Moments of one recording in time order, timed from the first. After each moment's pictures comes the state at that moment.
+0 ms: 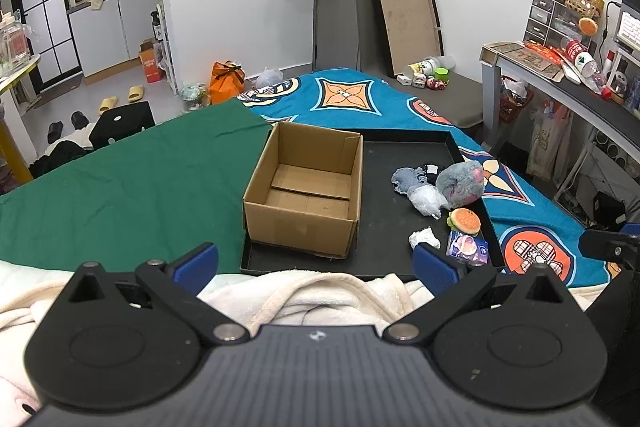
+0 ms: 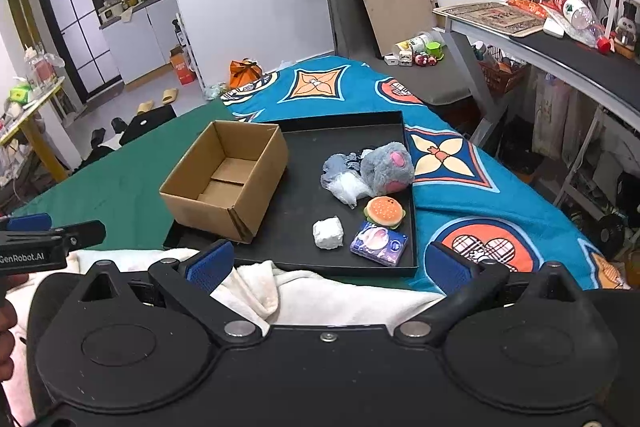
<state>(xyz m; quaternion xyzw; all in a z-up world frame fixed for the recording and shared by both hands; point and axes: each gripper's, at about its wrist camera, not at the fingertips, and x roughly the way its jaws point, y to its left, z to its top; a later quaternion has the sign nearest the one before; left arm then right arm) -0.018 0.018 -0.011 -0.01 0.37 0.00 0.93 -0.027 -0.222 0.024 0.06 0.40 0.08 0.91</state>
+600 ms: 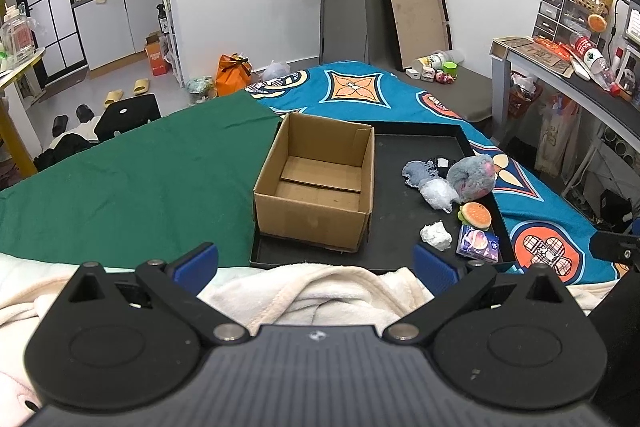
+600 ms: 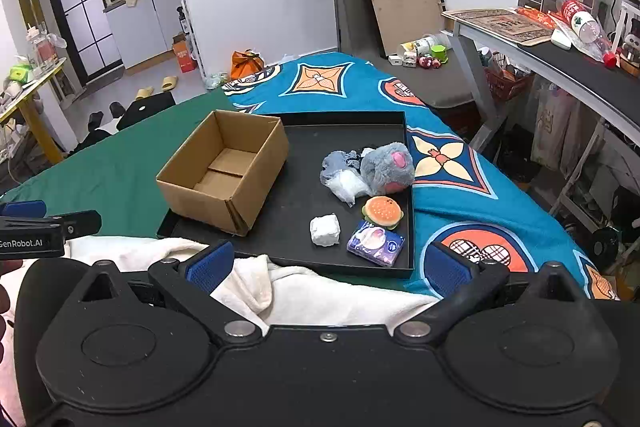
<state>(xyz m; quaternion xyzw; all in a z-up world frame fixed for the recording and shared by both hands) -0.013 0.023 -0.015 -0.01 0.38 0.01 0.93 -0.023 -0.214 0.024 0.03 0.40 0.08 0.91</state>
